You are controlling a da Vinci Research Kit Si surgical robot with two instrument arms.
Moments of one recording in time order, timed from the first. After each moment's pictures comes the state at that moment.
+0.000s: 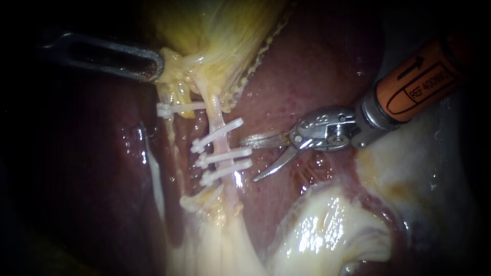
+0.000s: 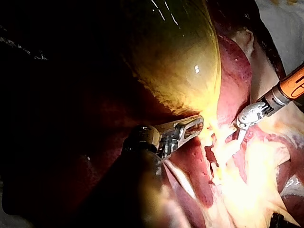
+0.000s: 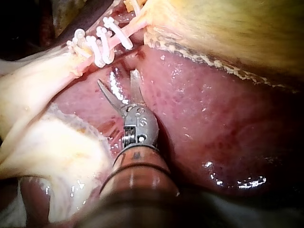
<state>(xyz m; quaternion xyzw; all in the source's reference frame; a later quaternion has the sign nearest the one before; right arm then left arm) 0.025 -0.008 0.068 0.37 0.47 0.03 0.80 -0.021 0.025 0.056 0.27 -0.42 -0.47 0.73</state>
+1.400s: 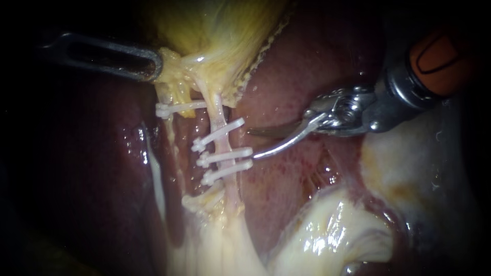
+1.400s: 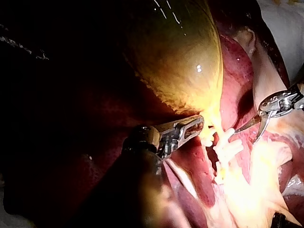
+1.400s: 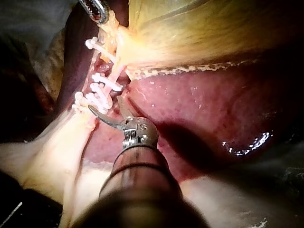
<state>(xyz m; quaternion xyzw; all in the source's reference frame) 0.025 -0.006 0.058 0.51 0.34 0.25 0.75 -0.021 0.025 0.056 0.27 -0.42 -0.47 0.73</state>
